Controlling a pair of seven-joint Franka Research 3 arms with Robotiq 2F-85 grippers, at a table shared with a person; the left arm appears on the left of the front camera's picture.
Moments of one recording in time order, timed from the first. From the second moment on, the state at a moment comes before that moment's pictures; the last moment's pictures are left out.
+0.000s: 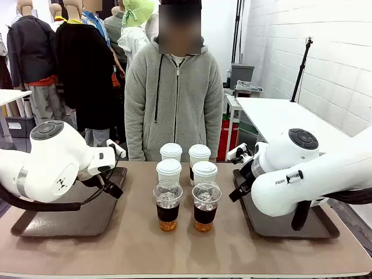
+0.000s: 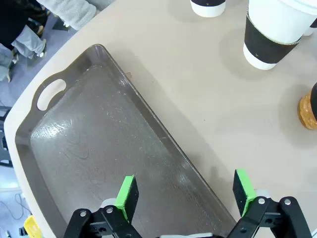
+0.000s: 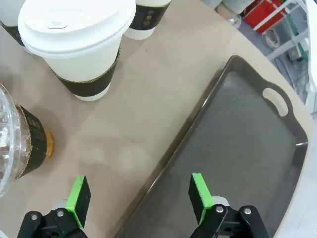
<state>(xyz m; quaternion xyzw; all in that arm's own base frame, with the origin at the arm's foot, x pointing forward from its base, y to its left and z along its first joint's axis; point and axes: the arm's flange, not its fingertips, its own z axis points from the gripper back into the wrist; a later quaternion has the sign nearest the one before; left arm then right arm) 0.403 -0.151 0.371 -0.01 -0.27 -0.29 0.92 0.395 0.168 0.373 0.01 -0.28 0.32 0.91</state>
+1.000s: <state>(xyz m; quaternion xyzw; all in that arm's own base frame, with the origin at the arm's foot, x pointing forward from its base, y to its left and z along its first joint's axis) 0.403 -0.151 0.371 -0.01 -0.27 -0.30 0.92 0.395 0.168 0.373 0.01 -0.28 0.32 0.91</state>
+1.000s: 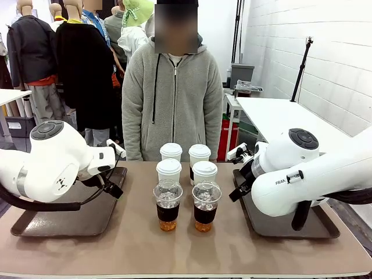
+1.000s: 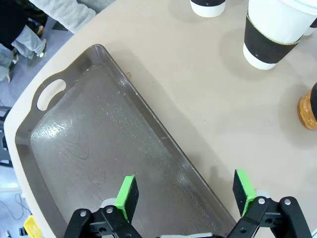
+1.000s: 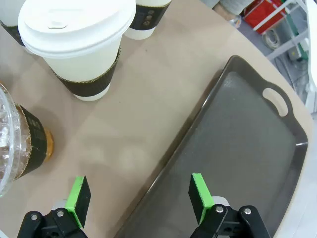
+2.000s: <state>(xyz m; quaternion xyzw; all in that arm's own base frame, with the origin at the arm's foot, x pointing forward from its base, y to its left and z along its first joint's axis) 0.394 -0.176 0.480 0.00 -0.32 -0.32 0.89 0.374 0.164 0.458 0.01 -0.34 0.32 0.88</state>
